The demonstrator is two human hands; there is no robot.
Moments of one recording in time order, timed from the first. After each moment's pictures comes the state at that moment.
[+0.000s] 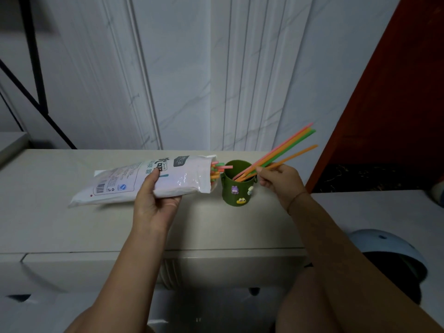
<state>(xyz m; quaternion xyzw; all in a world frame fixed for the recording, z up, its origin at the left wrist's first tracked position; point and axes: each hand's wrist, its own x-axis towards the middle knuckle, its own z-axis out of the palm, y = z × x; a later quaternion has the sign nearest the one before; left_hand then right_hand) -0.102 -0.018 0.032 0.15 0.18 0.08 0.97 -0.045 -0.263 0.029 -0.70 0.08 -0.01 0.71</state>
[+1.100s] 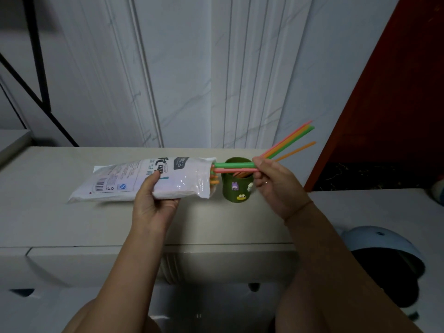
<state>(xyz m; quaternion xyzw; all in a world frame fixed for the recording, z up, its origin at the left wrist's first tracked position) -0.112 -0.014 0.027 0.15 0.18 0.07 0.97 -0.085 -0.239 0.054 -0.50 0.00 0.06 0.86</state>
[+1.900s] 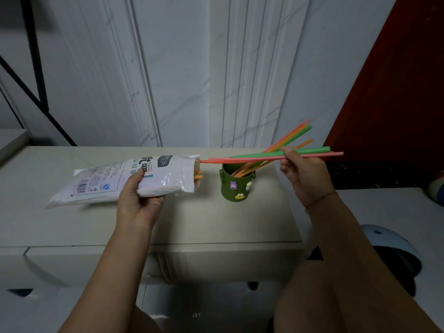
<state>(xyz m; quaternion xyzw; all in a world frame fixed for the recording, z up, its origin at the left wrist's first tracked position) -0.108 0.009 0.028 0.17 0.21 0.11 0.96 -0.080 -0.281 0.072 -0.54 0.06 -0.09 0.83</state>
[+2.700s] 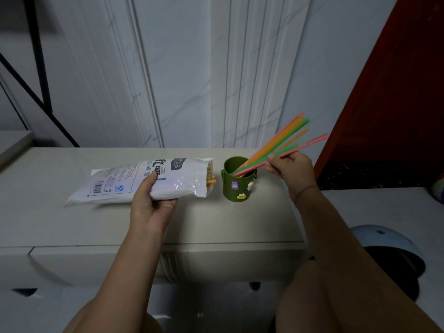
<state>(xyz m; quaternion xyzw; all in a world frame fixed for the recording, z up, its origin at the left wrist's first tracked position) -0.112 -0.010 0.024 0.17 0.19 0.08 0.96 -0.058 -0.269 0.053 -0.67 0.04 -0.10 0.74</state>
